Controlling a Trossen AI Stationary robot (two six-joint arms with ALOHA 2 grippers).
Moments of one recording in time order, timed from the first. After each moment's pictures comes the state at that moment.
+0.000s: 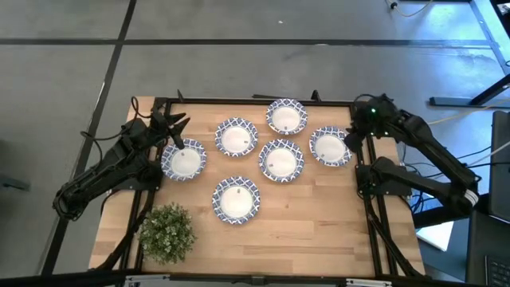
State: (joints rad) left arm 0.75 0.19 0.24 -0.15 -0.02 -0.02; right arm -0.87 0.71 0.81 -1.04 0.01 -0.18
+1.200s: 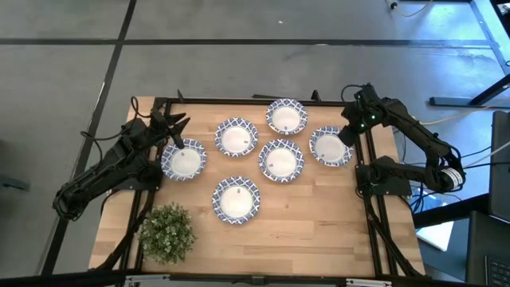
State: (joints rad) left arm 0.75 0.19 0.24 -0.15 -0.02 -0.08; right arm -1.16 1.06 0.76 -0.99 -0.28 -0.38
